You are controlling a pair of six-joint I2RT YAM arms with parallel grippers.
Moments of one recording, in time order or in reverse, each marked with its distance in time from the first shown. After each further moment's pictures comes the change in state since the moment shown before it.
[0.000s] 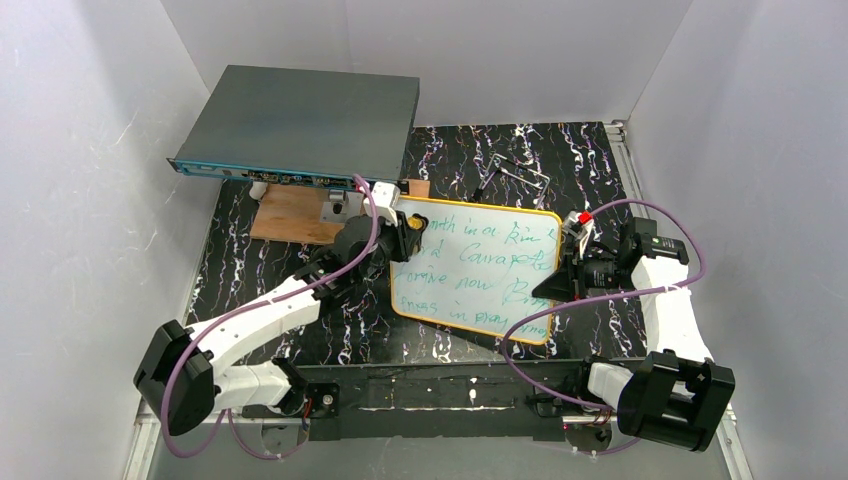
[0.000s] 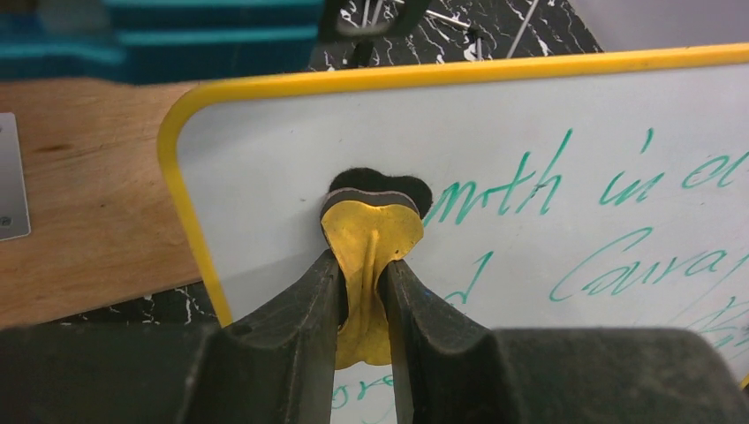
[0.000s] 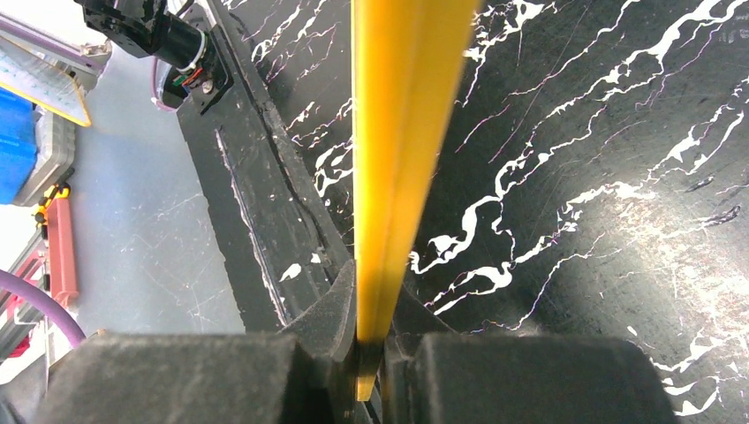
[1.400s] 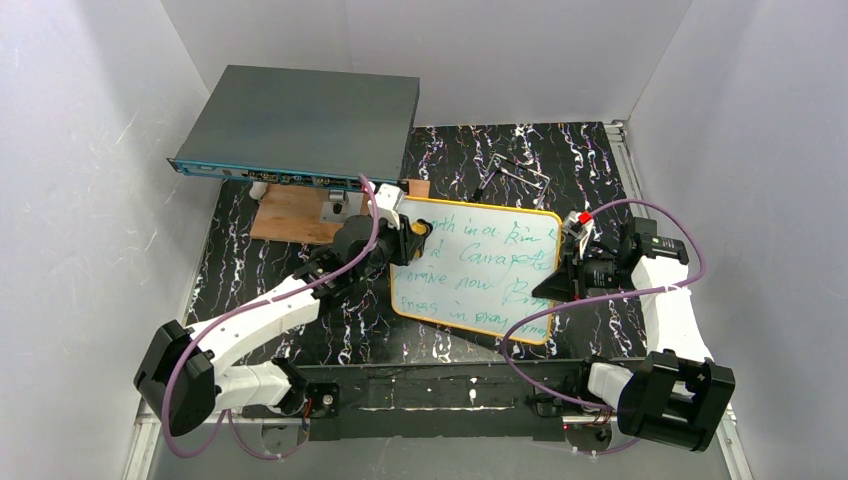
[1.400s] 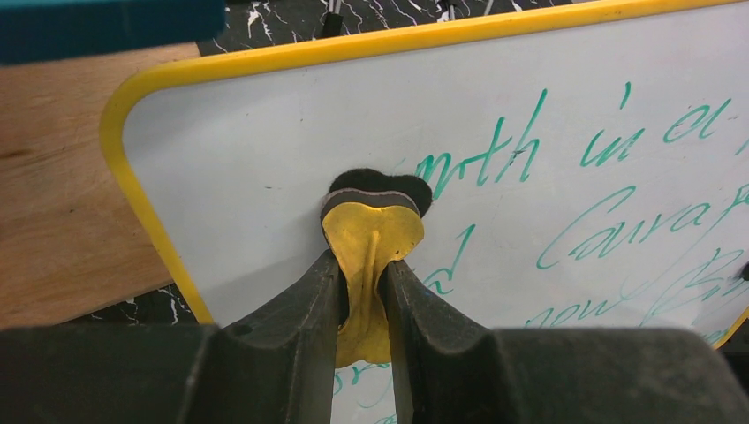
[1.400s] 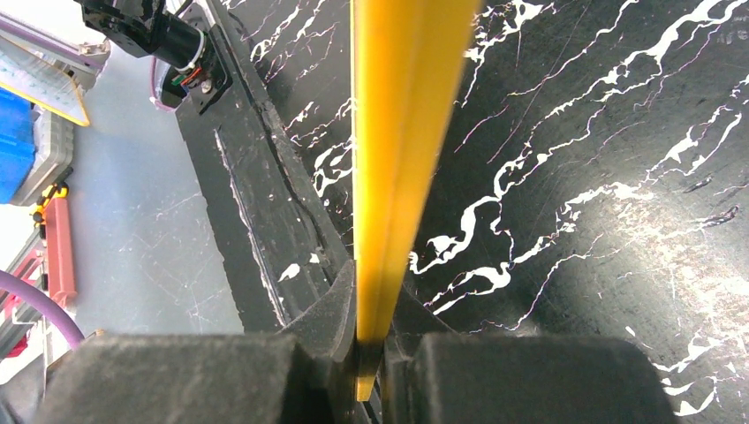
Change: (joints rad) left arm 0.018 -0.006 -0.011 -0.021 0.104 0.044; right arm 0.000 0.000 0.000 0.003 0.000 -0.002
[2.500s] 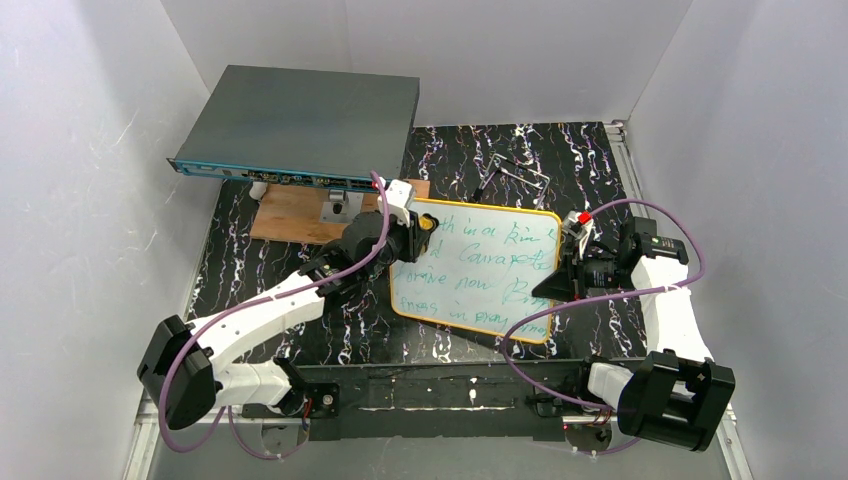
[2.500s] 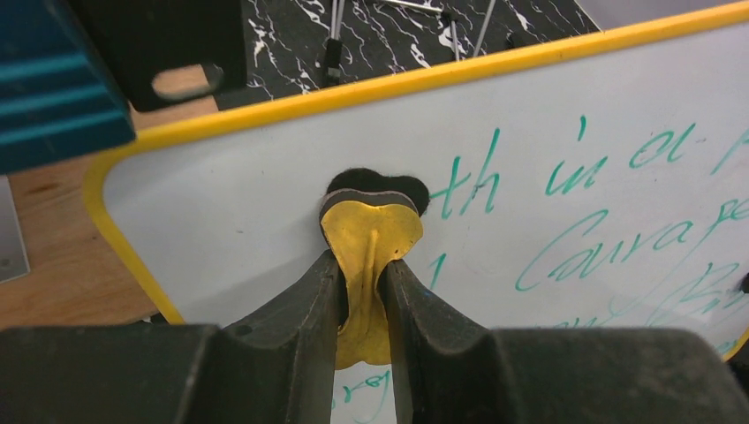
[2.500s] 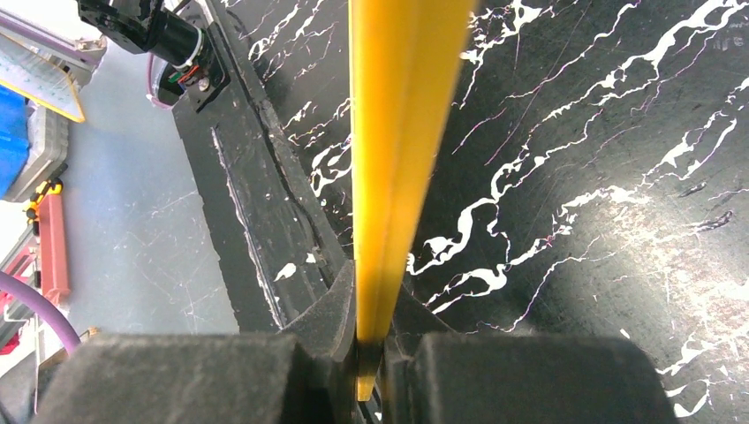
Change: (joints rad) left arm -0.059 0.024 0.065 -0.032 -0.076 0.047; right arm 0.002 0.001 0.000 0.006 0.000 -0.006
